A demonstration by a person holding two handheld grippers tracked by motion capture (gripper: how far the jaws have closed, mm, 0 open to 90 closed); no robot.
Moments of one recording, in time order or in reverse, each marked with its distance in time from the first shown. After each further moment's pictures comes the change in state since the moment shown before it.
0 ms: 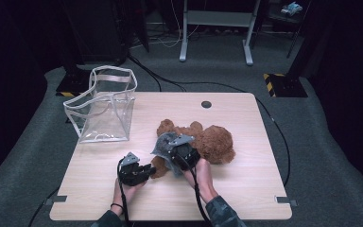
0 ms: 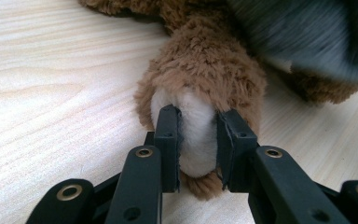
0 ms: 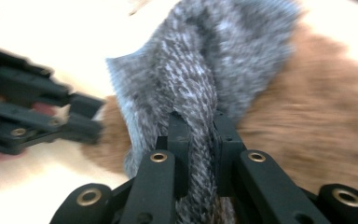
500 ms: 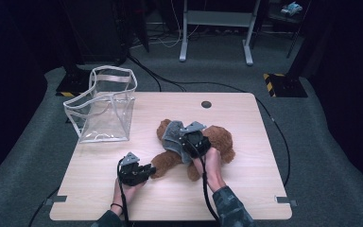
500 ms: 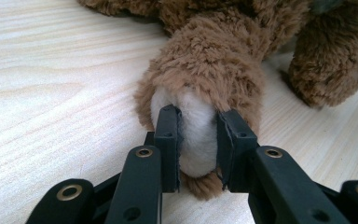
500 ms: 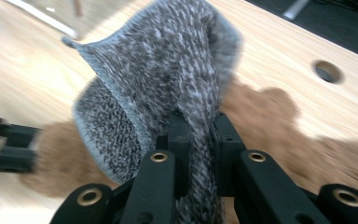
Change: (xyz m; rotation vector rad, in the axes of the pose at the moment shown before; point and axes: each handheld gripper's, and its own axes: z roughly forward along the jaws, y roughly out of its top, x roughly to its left) left arm 0.000 0.000 0.000 -0.003 -0.004 -0.010; right arm -0.038 0.012 -0.013 -0.022 -0.113 0.077
